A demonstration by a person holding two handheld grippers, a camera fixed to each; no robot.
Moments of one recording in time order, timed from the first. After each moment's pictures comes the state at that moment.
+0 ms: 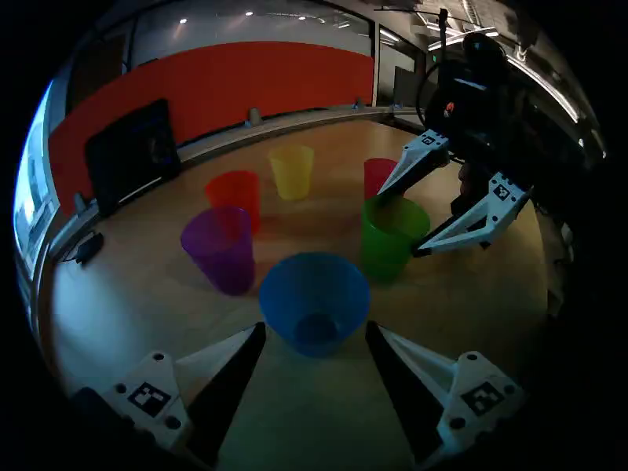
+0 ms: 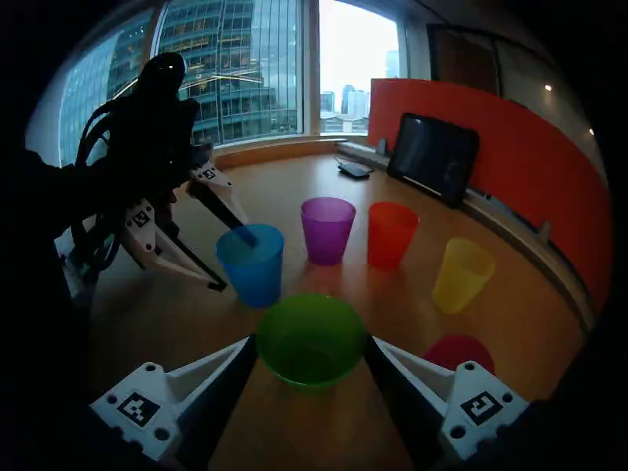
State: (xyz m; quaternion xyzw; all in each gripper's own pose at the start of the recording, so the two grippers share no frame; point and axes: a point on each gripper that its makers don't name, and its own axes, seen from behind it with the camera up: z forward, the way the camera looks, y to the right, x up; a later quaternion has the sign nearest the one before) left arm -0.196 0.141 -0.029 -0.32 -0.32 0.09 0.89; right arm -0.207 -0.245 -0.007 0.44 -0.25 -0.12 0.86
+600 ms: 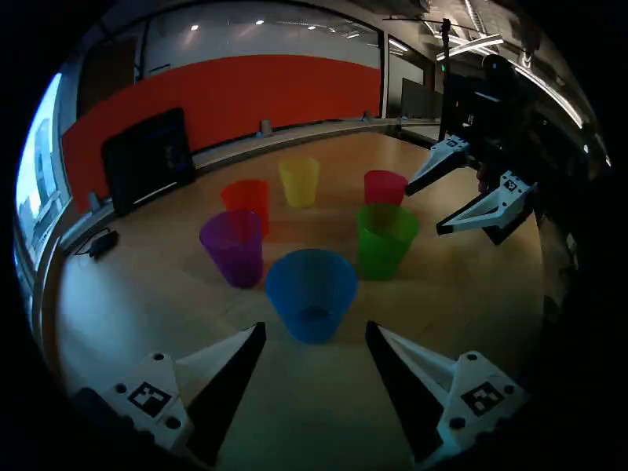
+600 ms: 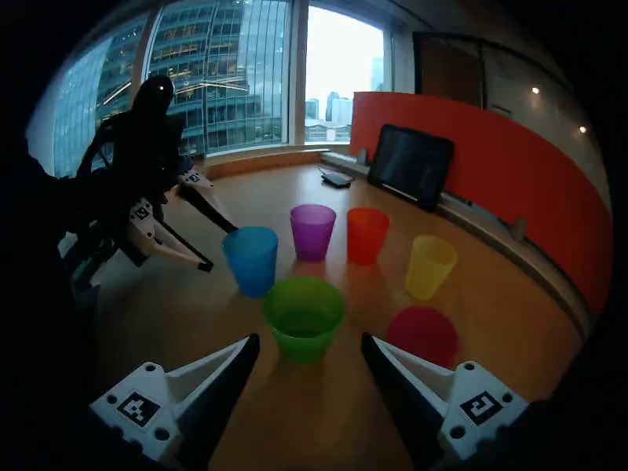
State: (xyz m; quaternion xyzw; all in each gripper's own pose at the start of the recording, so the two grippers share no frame) left arm -0.177 0.130 -0.051 -0.29 -0.30 0.08 0.90; right arm -0.186 -0.202 -0.036 0.41 -0.23 -0.11 0.88
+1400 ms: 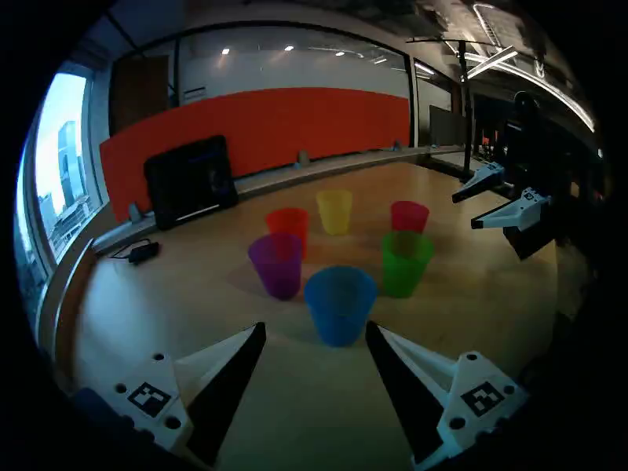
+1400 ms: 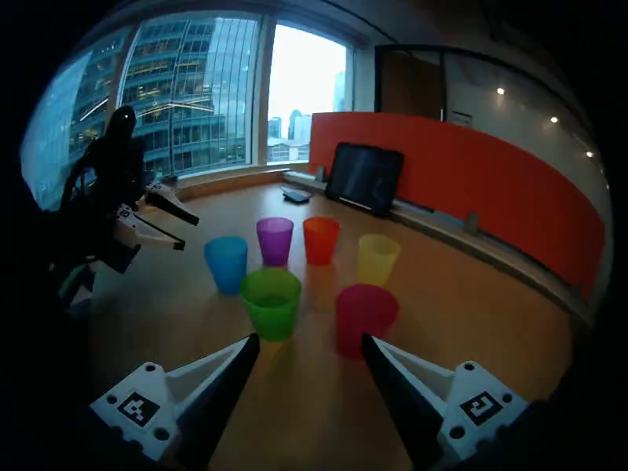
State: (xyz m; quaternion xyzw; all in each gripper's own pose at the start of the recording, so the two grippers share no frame) left arm -0.145 0.095 -0.059 -0.21 -0.23 0.07 0.95; right arm -0.164 -0.142 -0.052 0.33 -0.19 -0.08 0.92
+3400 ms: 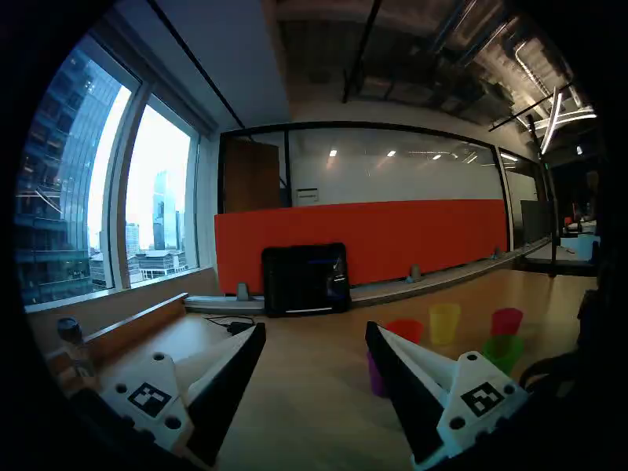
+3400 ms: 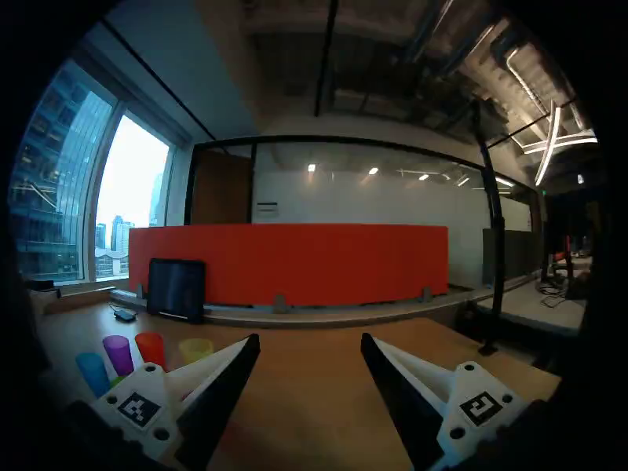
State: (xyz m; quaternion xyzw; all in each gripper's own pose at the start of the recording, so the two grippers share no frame) left arm -0.066 0.006 -0.019 0.02 0.02 0.02 1.00; right arm -0.075 -0.001 -0.036 -0.08 0.04 0.03 1.00
